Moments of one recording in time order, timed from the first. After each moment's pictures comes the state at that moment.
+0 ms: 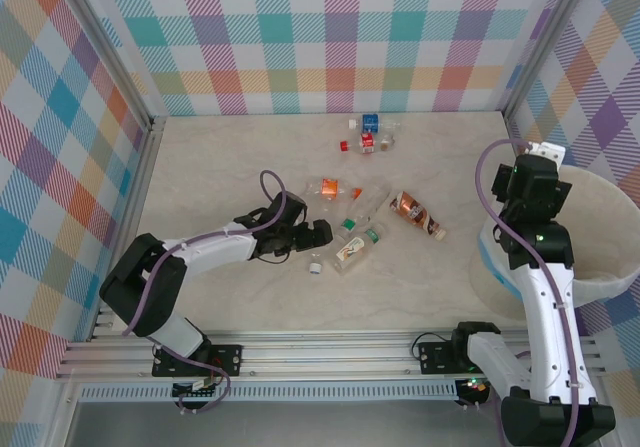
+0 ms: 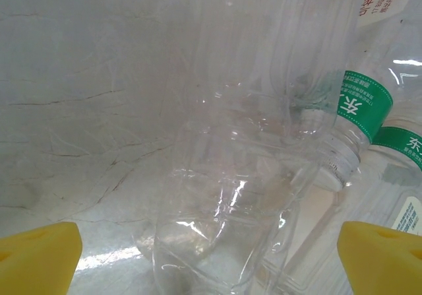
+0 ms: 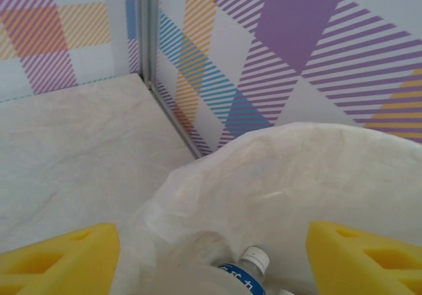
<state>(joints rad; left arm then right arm) -0.67 1.56 0.86 -0.24 0.11 -0.82 -0.03 0.88 1.09 -0.67 0.51 0.07</state>
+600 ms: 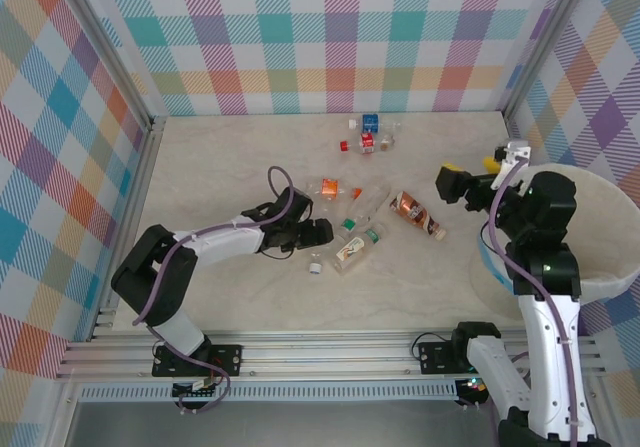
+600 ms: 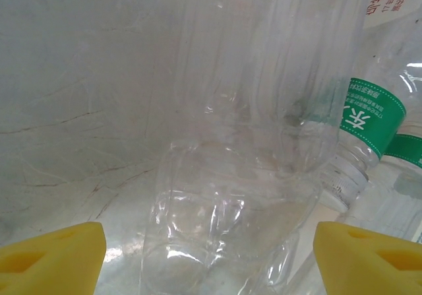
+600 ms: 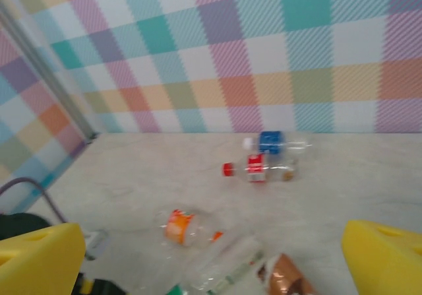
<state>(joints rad) -0.67 1.67 0.96 -0.30 0.11 -0.78 -0.01 0.77 1.02 -0.46 -0.50 0.19</state>
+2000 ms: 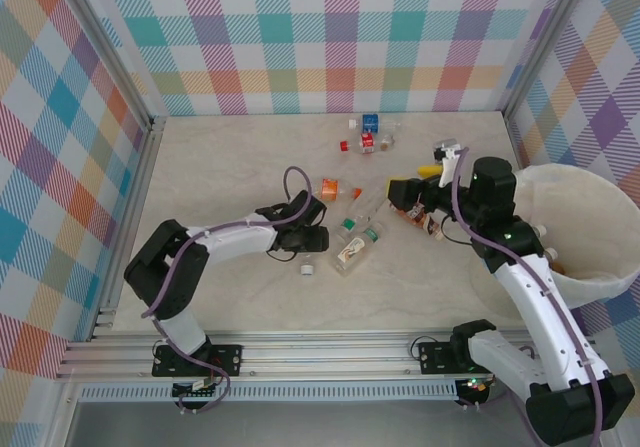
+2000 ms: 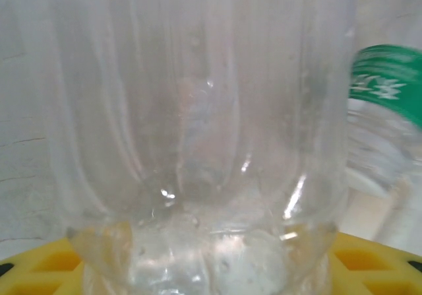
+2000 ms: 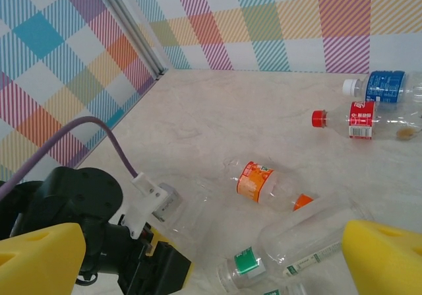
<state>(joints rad) -0.75 1.64 0.96 -0.33 -0.02 -0.67 0.27 0.93 0.95 -0.36 -0.46 0.24</state>
